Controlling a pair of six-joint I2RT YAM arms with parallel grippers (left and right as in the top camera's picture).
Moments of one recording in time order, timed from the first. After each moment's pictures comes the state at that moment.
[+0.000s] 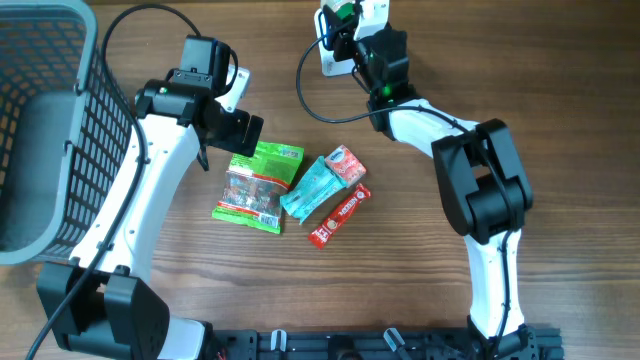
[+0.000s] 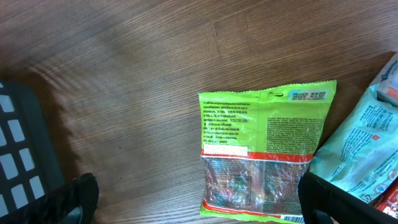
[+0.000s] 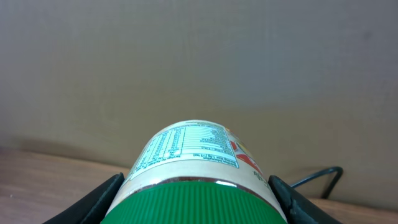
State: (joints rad) left arm -0.20 1.63 1.43 -1.02 -0.11 0.13; right arm 0.38 2.31 1.49 0.81 0.00 0.17
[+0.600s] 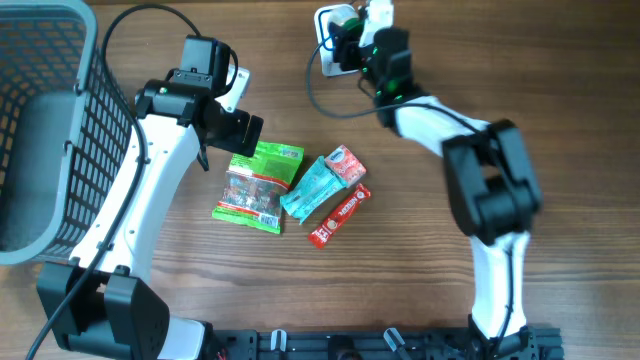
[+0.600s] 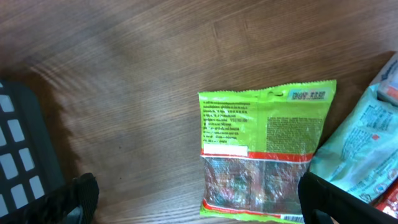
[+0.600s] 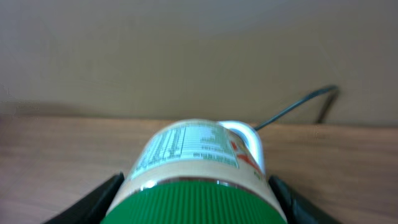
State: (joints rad) left arm -0.20 1.63 1.43 -1.02 -0.11 0.13; right arm 0.33 2.22 1.48 0.46 -0.07 0.27
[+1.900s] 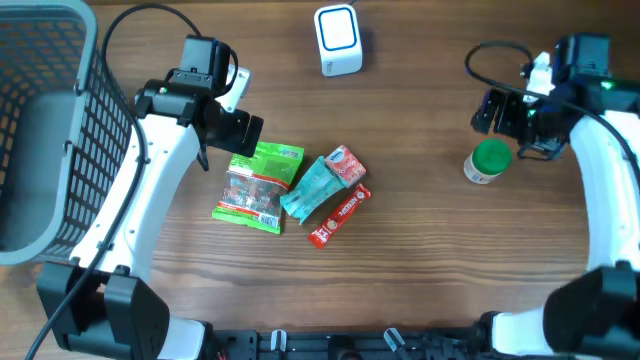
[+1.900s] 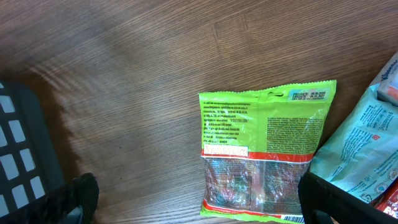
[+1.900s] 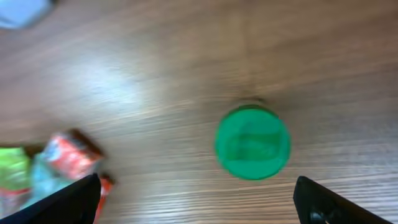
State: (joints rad) left arm -0.20 1.63 1.43 -1.02 -0.11 0.14; right arm -0.15 1.60 1.45 -1.10 -0.21 0.14
